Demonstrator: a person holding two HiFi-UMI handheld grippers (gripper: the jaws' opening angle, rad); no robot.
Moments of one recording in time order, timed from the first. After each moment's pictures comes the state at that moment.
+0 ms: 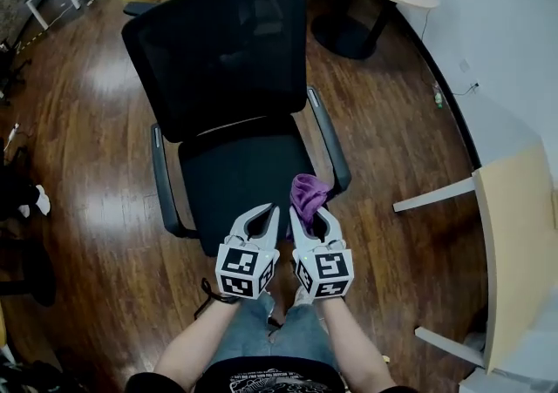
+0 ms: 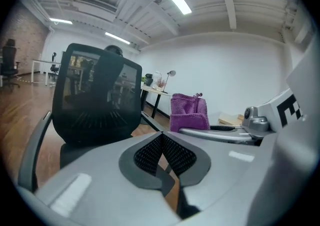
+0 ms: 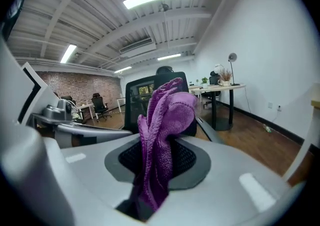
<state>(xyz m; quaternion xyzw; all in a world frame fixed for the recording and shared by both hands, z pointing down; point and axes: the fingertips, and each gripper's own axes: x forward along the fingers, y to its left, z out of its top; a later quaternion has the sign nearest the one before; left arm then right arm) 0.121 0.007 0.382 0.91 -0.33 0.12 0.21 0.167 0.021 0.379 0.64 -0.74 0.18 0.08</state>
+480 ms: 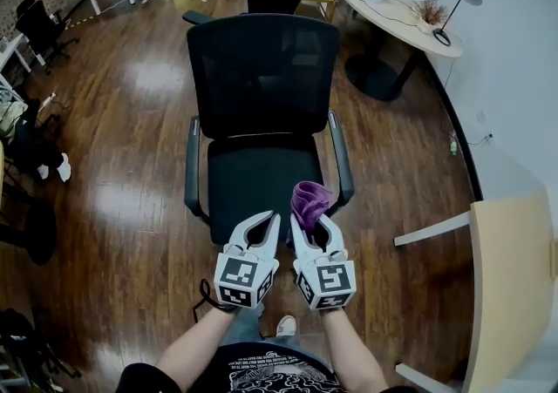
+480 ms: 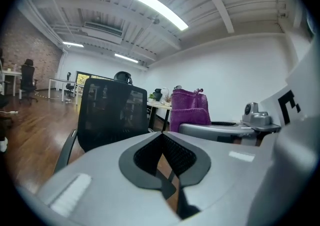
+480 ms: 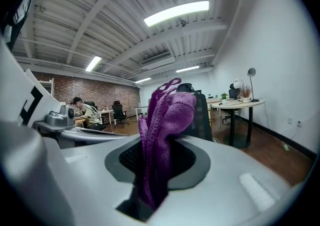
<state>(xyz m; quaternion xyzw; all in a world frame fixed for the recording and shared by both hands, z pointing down) 0.083 0.075 0.290 0.89 -0.42 0.07 0.16 0.129 0.081 0.277 0.57 -0.81 0.10 0.05</state>
